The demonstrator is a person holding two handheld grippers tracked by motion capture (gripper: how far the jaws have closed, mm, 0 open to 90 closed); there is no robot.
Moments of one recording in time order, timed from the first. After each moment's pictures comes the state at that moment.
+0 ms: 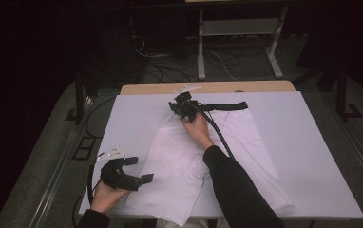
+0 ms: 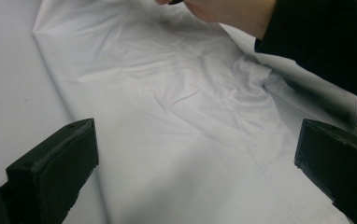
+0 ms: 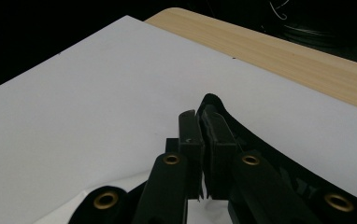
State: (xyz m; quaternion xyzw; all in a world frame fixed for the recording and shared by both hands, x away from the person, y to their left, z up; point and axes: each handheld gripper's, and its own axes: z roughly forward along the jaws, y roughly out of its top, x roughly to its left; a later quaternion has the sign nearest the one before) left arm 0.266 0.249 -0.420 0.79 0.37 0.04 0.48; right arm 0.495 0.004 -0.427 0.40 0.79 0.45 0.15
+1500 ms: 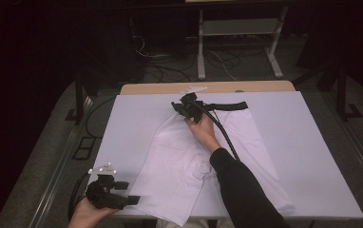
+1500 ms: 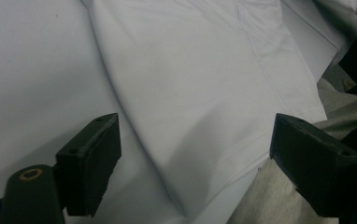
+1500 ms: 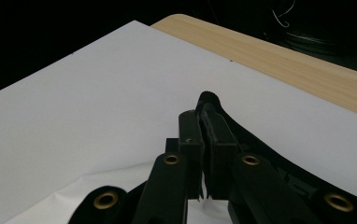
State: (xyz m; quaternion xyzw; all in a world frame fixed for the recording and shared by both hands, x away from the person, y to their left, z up) left arm 0.230 0.284 -0.437 0.83 0.41 -0.04 0.38; right arm 0.483 -0.013 -0.418 0.38 0.79 0.46 0.15
